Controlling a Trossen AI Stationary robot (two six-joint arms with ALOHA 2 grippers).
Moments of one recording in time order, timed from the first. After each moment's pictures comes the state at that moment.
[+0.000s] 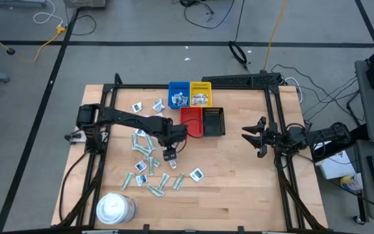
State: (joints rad) left arm 0.05 1.86 1.22 -0.77 0.04 -0.18; right arm 0.22 0.01 0.01 0.13 0.42 0.22
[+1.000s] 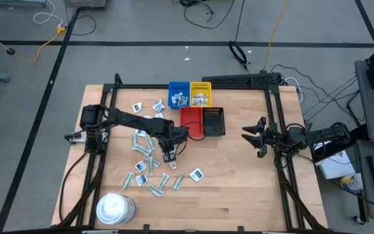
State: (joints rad) left arm 0.05 1.88 1.22 -0.81 0.07 -0.18; right arm 0.22 0.01 0.01 0.13 0.42 0.22
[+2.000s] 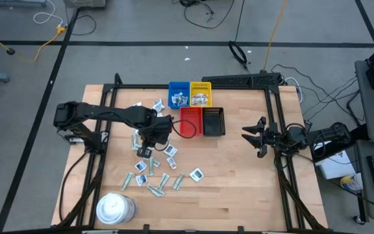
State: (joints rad) left arm 0.08 1.59 1.24 -1.16 0.16 0.28; right arm 0.22 0.01 0.01 0.13 0.42 0.22
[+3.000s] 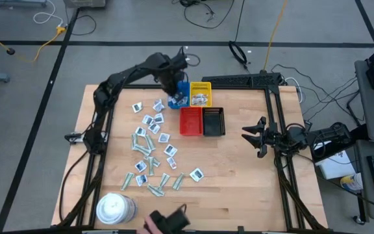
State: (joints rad) left arm 0.64 2.14 2.04 -1.33 0.16 -0.13; right arm 0.22 0.01 0.01 0.13 0.42 0.22
